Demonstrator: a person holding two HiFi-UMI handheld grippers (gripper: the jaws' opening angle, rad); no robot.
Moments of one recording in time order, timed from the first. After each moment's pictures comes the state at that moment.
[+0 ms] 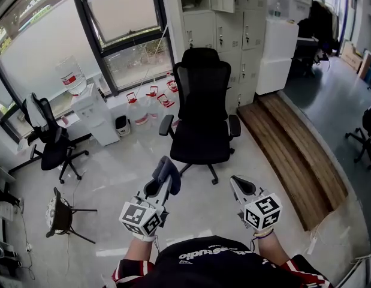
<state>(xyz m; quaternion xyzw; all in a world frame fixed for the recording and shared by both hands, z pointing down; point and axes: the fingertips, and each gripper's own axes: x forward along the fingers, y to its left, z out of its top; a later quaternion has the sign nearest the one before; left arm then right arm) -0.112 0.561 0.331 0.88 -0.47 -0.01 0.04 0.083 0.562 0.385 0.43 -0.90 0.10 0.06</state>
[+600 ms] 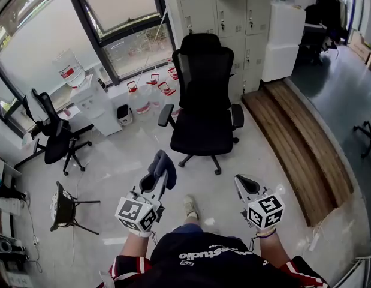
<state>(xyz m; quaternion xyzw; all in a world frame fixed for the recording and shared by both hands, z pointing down) -0.081 0.505 0.350 0.87 -0.49 0.04 0.04 0.136 0.514 0.429 0.43 -0.89 0.14 0.08</state>
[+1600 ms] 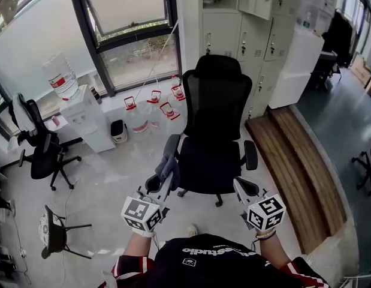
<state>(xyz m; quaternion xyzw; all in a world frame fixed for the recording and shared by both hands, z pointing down) -0.218 0.194 0.348 0.88 -0.47 0.01 0.05 -0.015 0.206 0.391 0.42 -0.89 0.12 0.10</state>
